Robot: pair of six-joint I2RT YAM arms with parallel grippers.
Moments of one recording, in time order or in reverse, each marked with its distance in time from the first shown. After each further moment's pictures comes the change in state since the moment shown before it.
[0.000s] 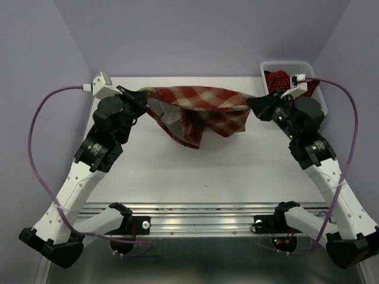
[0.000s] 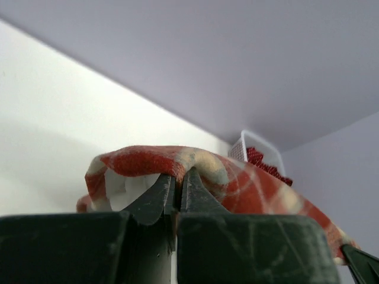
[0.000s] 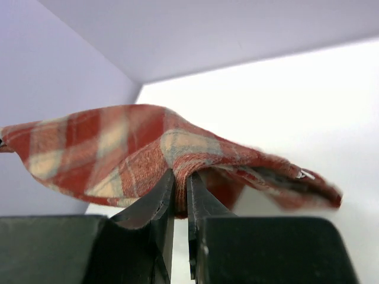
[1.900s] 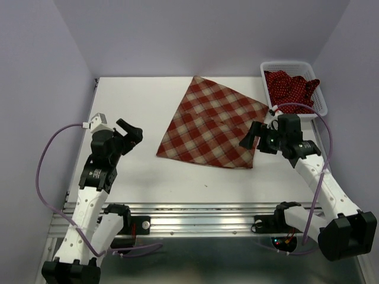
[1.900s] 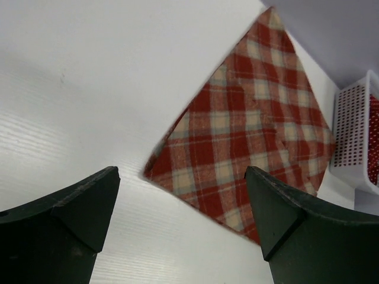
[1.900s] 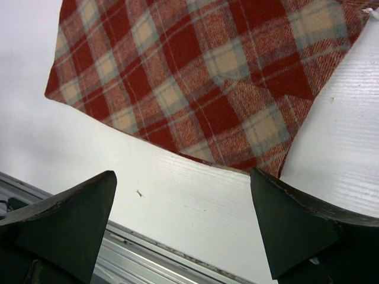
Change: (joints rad) left arm 0.377 -0.289 -0.528 -0.020 0.340 0.066; right arm -0.152 0.053 -0.225 -0.346 -0.249 -0.172
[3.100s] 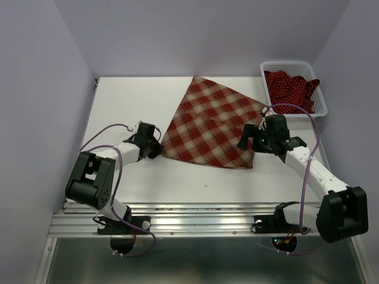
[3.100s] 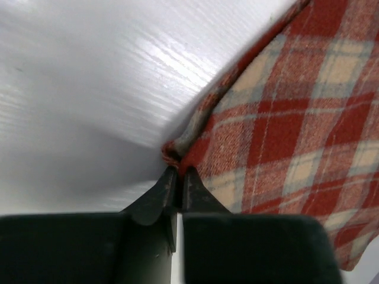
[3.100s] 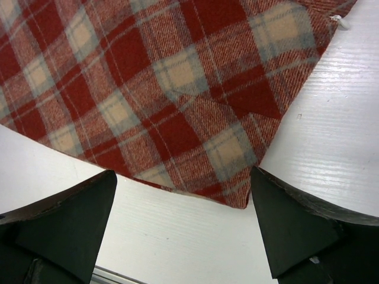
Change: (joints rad) left arm -0.203 0.829 -0.003 0.282 0.030 -0.222; right arm 0.060 0.164 -0.048 0.129 0.166 -0.056
